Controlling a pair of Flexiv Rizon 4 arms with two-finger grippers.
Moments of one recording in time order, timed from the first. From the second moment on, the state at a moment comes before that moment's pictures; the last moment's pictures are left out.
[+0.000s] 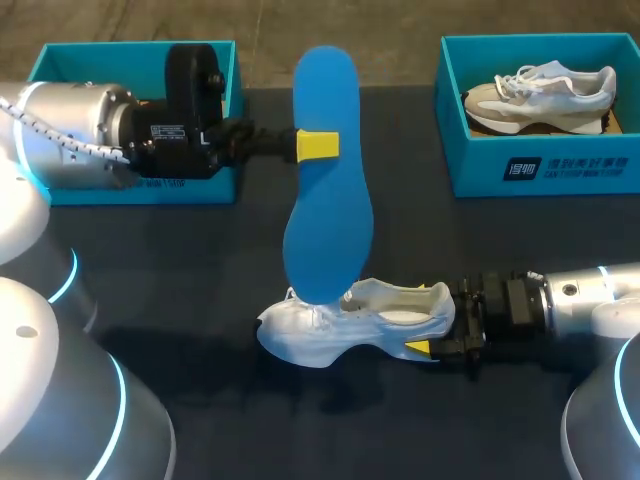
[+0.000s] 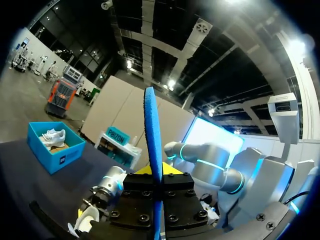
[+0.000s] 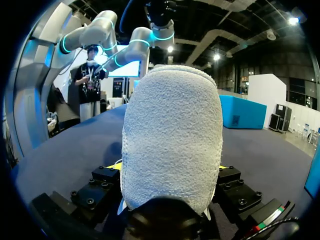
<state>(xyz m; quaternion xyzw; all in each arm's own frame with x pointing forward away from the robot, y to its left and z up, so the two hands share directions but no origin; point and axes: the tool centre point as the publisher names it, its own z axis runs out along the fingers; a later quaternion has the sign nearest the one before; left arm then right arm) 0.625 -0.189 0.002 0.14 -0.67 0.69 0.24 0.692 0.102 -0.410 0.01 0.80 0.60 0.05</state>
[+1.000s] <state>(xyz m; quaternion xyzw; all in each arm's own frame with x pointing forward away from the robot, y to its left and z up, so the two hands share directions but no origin) 0.624 -0.183 0.014 0.14 -0.67 0.69 0.24 0.694 0.099 -0.411 0.01 0.80 0.60 0.05</state>
